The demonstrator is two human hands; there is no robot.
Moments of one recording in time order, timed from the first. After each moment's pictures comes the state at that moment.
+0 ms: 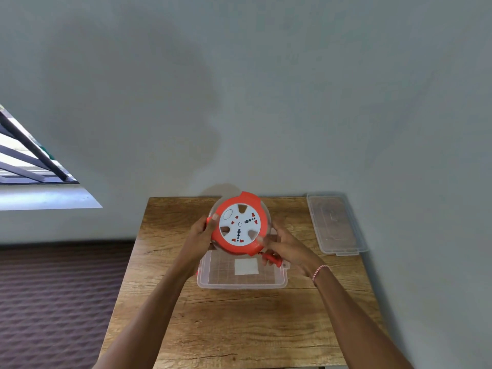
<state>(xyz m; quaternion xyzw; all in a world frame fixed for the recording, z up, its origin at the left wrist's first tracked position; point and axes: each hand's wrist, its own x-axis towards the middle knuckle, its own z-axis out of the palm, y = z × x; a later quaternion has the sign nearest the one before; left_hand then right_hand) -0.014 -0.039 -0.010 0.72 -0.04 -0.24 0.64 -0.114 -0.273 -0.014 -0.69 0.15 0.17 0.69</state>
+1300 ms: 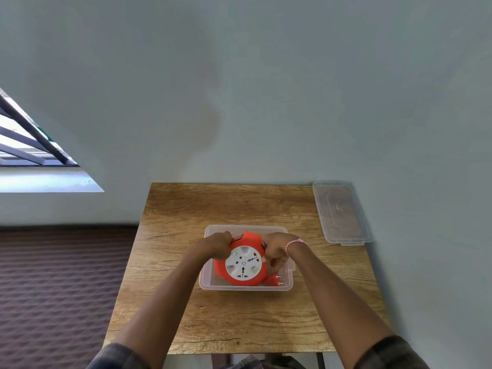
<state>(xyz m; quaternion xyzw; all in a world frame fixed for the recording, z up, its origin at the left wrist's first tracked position) 0.002 -0.056 -0.065 0.87 -0.25 -0.41 0.07 -0.070 -0.246 -0.053 -0.80 0.21 0.46 0.32</state>
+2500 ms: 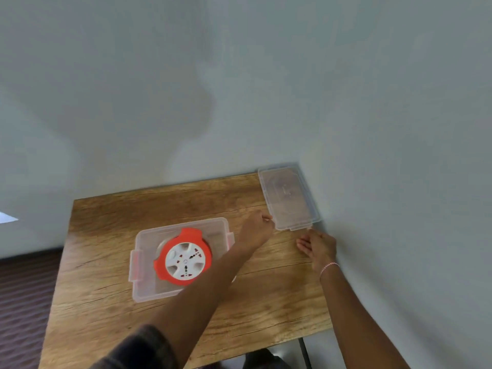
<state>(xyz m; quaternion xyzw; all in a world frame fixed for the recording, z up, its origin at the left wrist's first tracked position) -0.087 -0.292 -0.061 0.79 -0.13 -0.39 0.45 -0.214 -0.432 -0.116 -0.39 0.62 -0.18 0.66</state>
